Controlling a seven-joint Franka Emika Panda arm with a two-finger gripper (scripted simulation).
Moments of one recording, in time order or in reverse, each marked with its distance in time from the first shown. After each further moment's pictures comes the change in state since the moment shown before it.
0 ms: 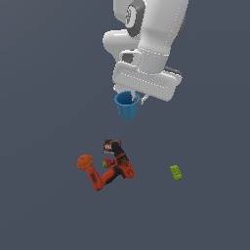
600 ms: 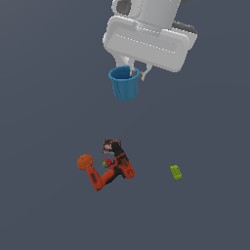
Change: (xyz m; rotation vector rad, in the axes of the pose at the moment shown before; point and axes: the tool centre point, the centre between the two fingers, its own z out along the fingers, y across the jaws) arm 0.041 0.019 -0.096 -0.003 0.004 0.002
